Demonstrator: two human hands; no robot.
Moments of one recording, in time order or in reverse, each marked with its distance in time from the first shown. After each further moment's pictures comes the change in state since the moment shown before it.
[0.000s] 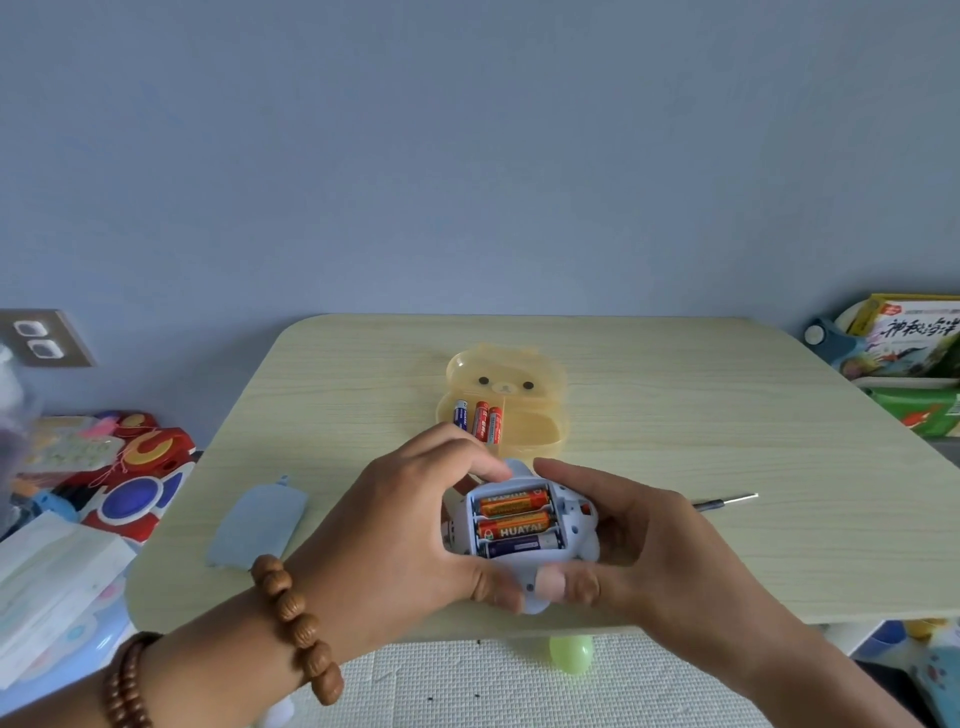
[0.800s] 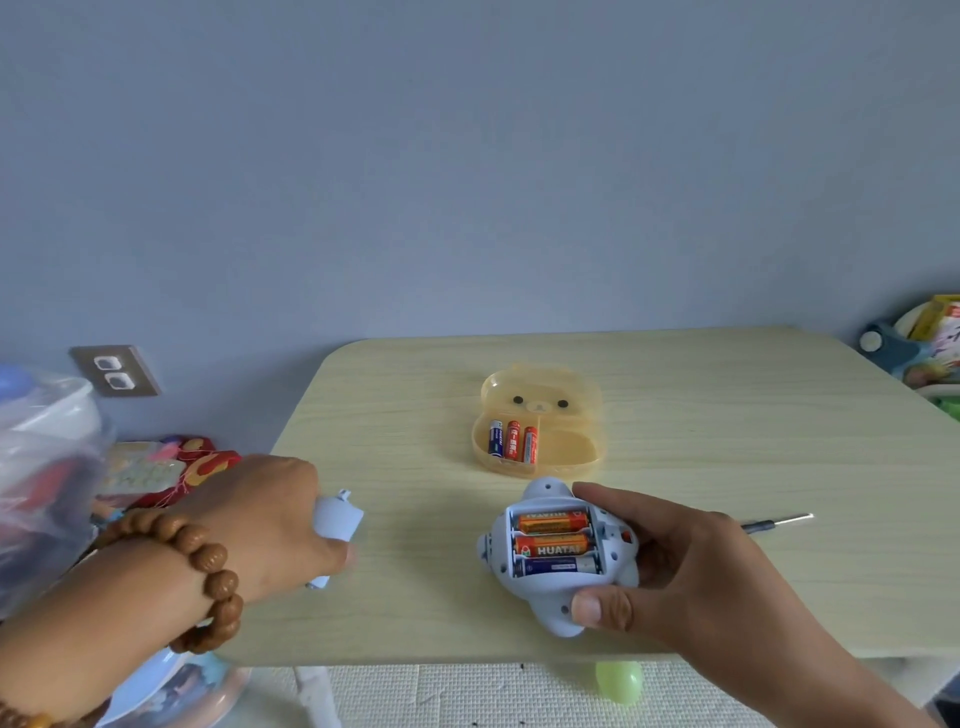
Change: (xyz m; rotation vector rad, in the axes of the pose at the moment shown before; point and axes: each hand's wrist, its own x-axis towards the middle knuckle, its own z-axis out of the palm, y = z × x) left_hand -0.015 -0.029 -0.087 0.737 -0.270 -0.660; right_hand 0.004 0.008 0.004 -0.012 0.059 -0.058
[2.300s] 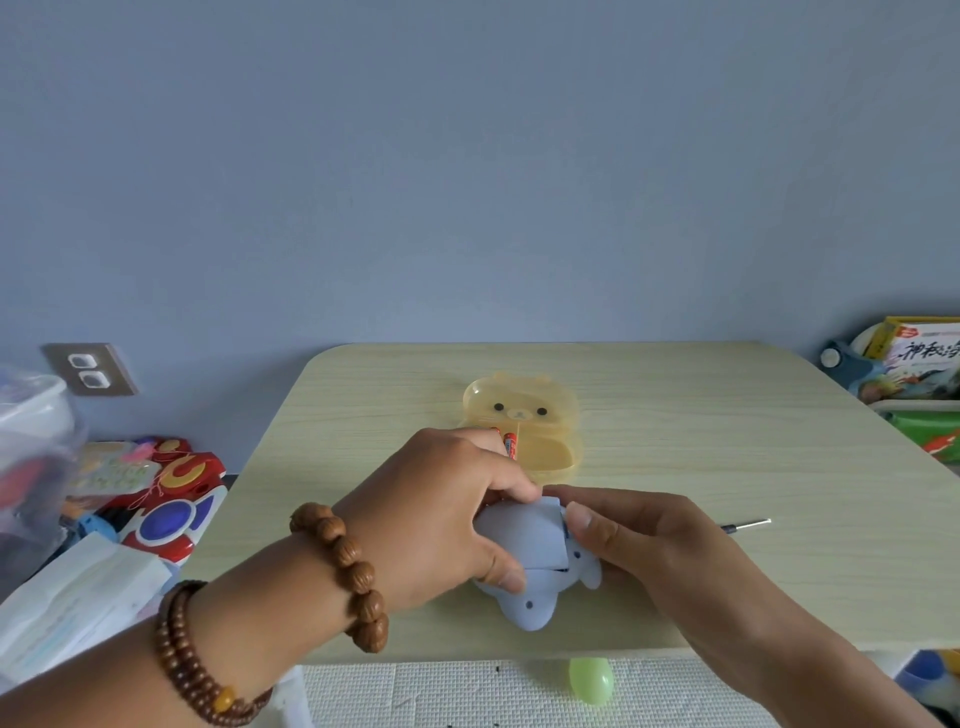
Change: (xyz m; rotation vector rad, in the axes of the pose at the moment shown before) left_hand -0.002 0.091 0.003 -0.653 0.111 0.610; right_hand 0.008 -0.014 -0.005 0.196 -0.098 0.077
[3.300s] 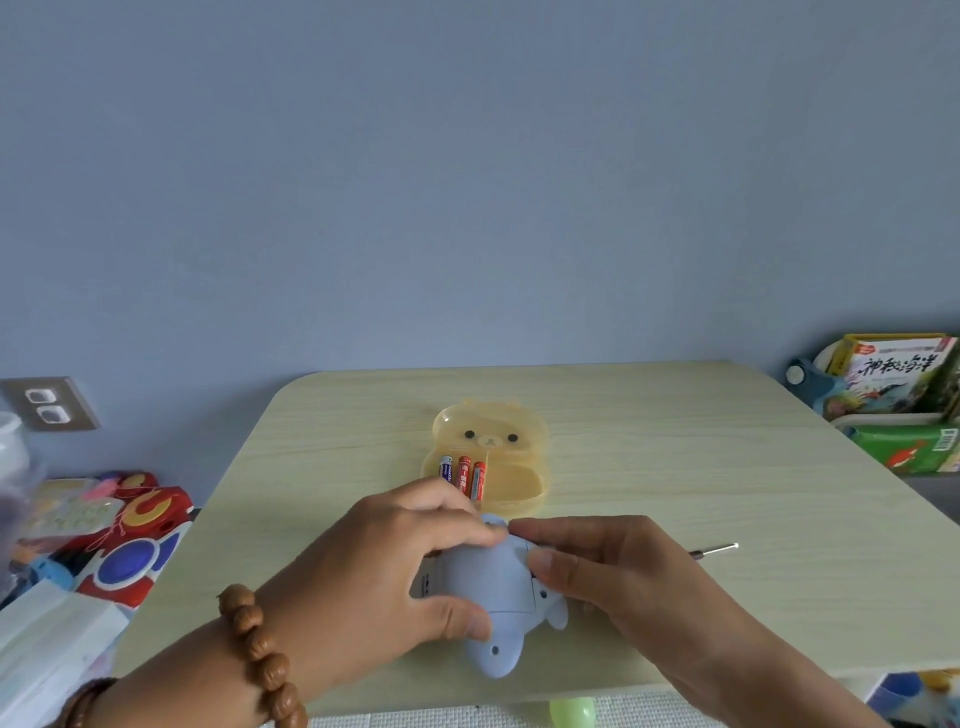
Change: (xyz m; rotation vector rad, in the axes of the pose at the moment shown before) left_hand -0.012 -0.016 0.004 0.017 -0.018 0.114; right_hand 0.009 0.005 -0.012 0.051 0.007 0.022
